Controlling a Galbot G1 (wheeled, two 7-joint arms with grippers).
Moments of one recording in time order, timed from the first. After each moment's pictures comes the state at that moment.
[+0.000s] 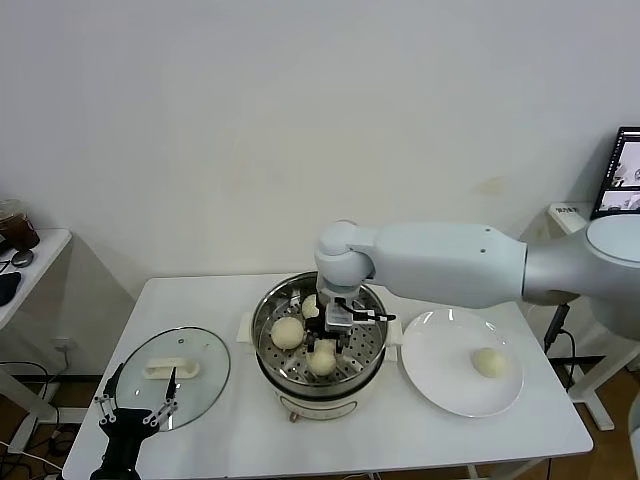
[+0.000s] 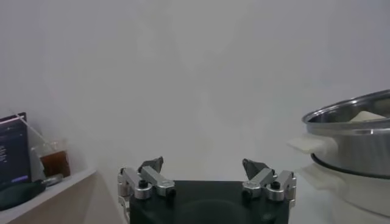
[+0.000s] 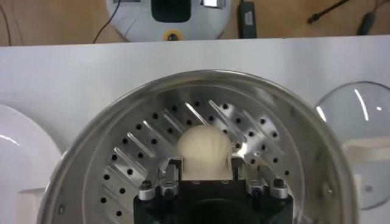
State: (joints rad) left arm 1.76 -1.31 -0.74 -2.00 -0.04 -0.31 -0.06; right arm 0.54 1.20 -1.36 1.46 -0.05 0.47 -1.12
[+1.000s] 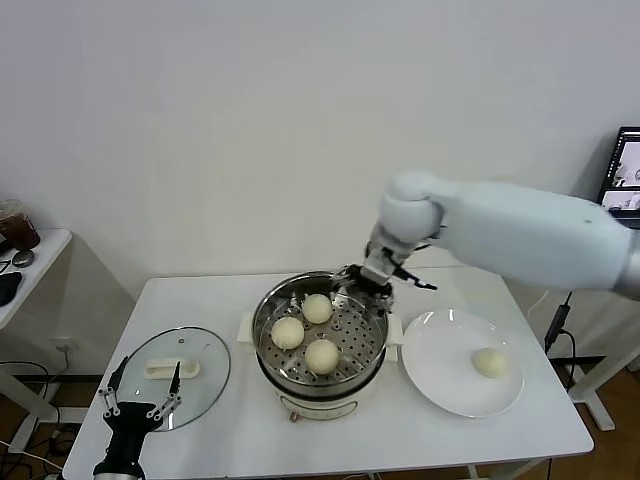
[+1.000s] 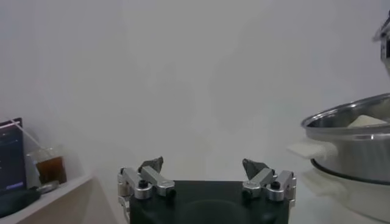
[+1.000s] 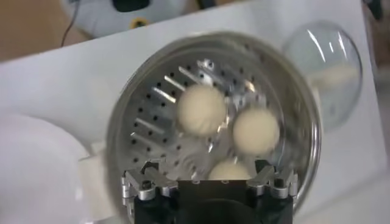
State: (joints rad) left arm 1.74 -1.29 -0.72 -1.99 -0.04 -0.31 -0.06; right arm 0.62 0.91 -1.25 1.55 0.10 0.12 -1.16
